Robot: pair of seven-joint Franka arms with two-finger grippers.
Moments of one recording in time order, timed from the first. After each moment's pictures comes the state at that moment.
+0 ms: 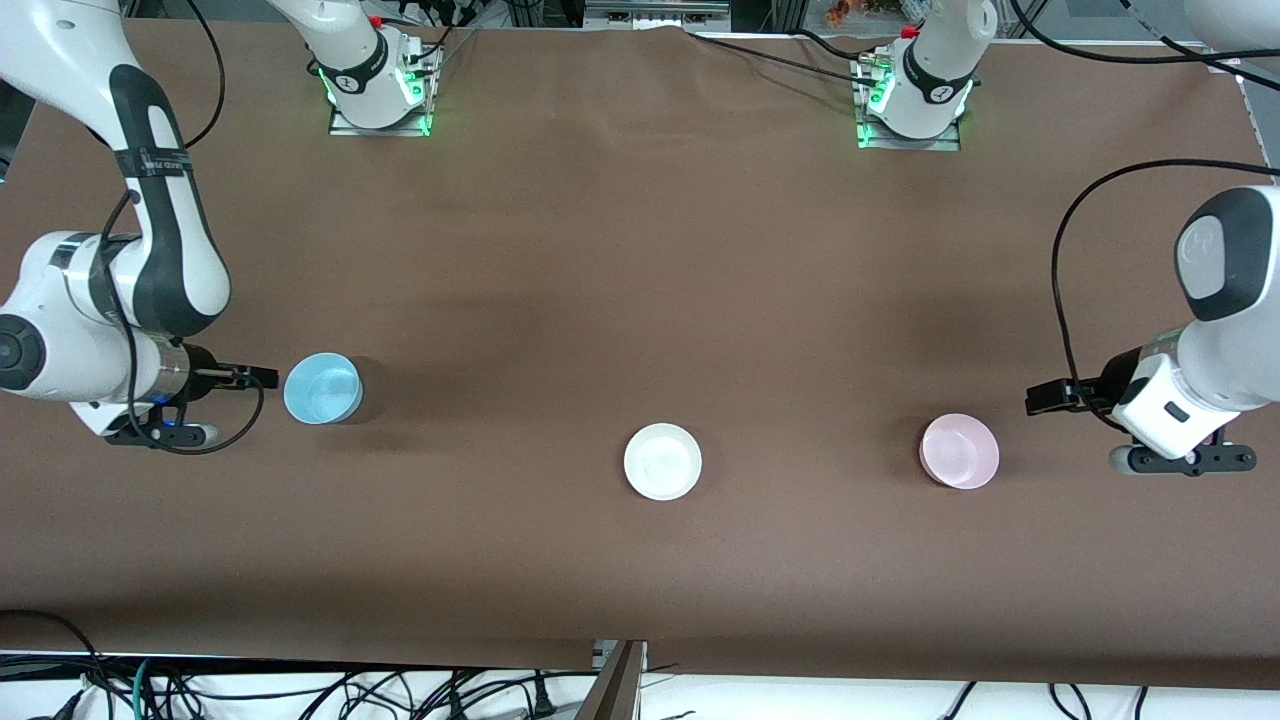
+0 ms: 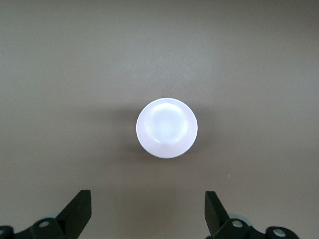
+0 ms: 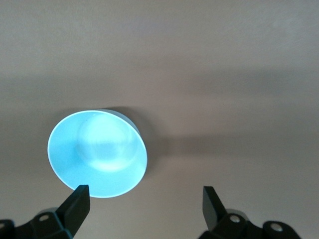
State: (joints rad) left arm 0.13 0.46 -0.15 -1.43 0.04 1.82 -0.05; right arm -0.04 0.50 -0.05 -1.72 0.01 2.02 -0.06
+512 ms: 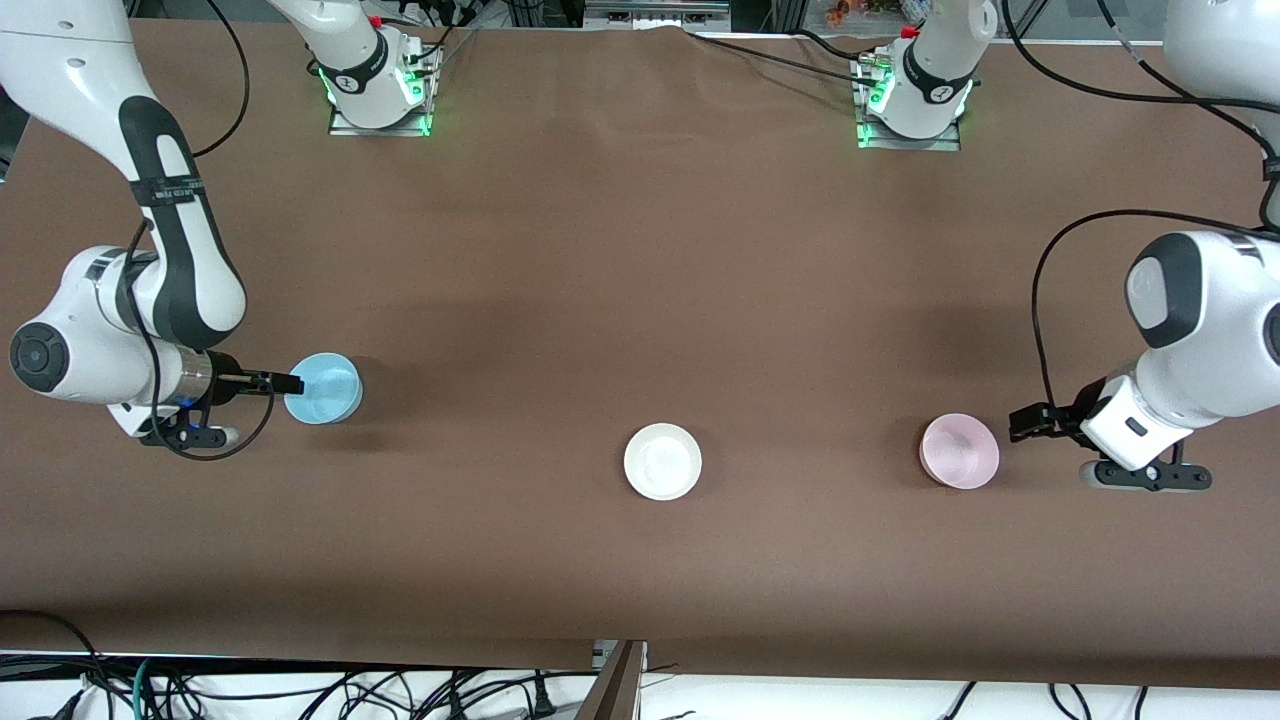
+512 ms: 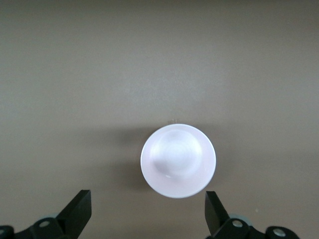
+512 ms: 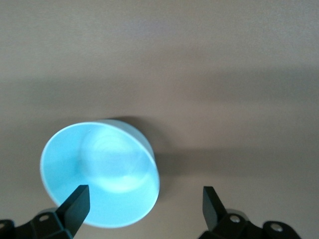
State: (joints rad) left arm 0.17 0.49 -0.14 -1.60 0.04 2.13 0.05; right arm -0.05 0.56 -0.05 -1.77 0.12 2.15 -0.15
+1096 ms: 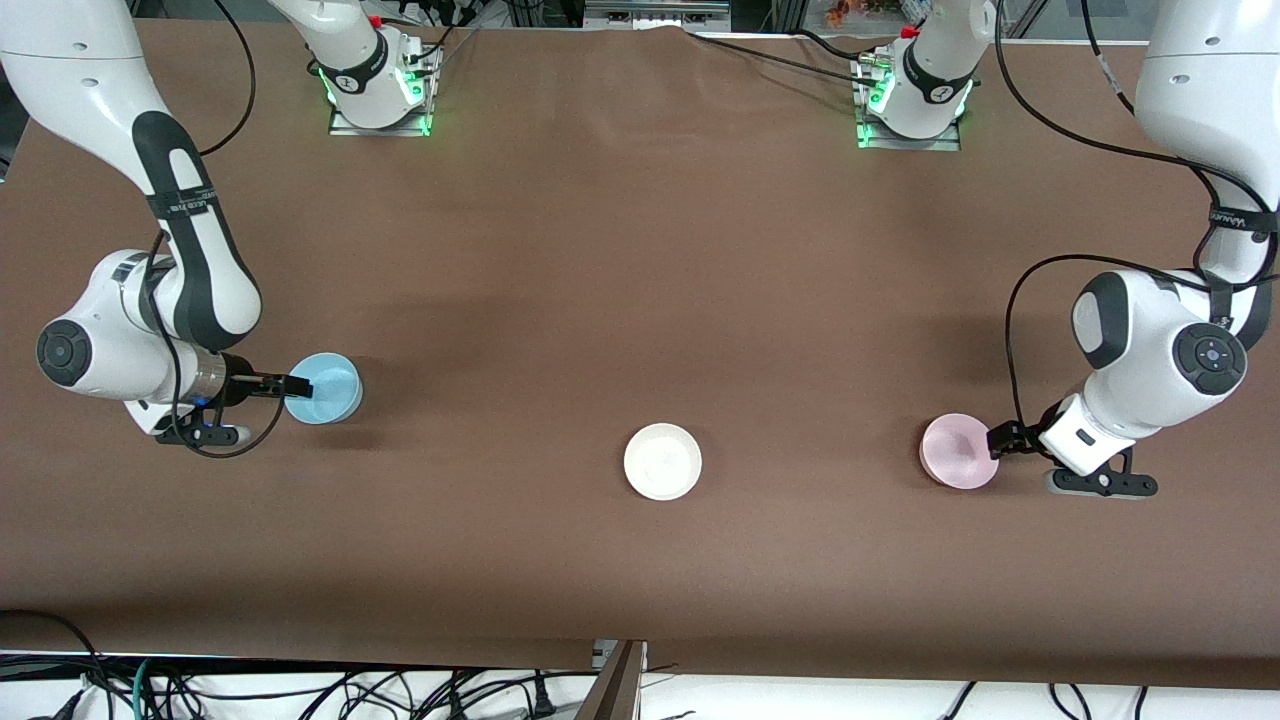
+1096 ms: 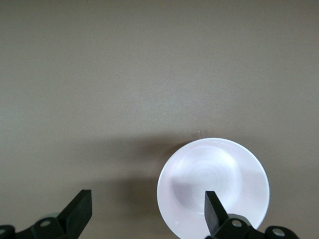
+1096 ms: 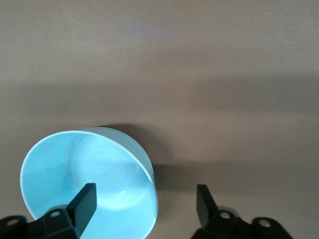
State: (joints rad) left arm 0.20 0.59 -0.14 -1.72 0.11 2.41 0.06; right arm -0.05 0.57 -0.05 -1.81 0.17 2.23 -0.19
